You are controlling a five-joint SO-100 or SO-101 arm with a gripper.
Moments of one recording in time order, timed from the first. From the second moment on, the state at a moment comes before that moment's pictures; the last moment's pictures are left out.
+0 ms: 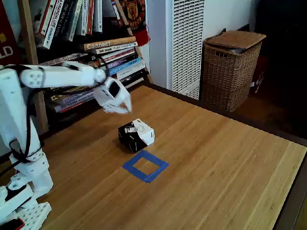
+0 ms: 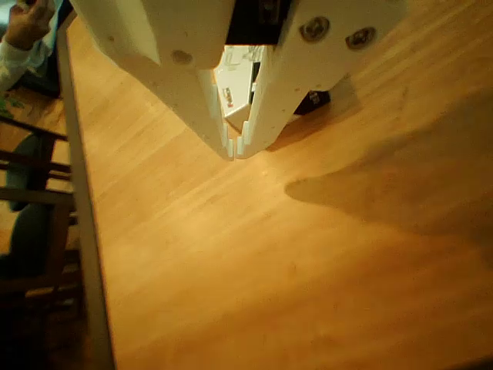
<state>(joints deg) -9.8 84.6 106.8 36.3 -152.2</state>
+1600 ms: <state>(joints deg) -5.9 79.5 105.3 37.5 -161.7</state>
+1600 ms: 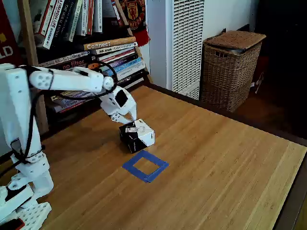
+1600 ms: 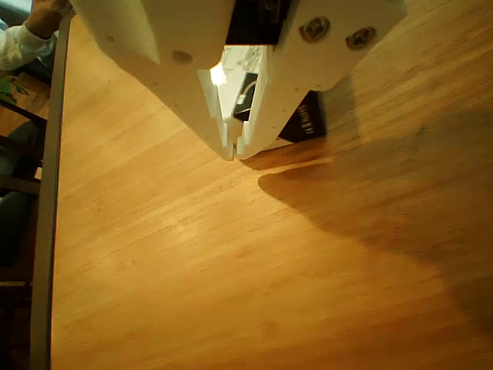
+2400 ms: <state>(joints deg) -1.4 77.4 102.6 37.1 -165.8</state>
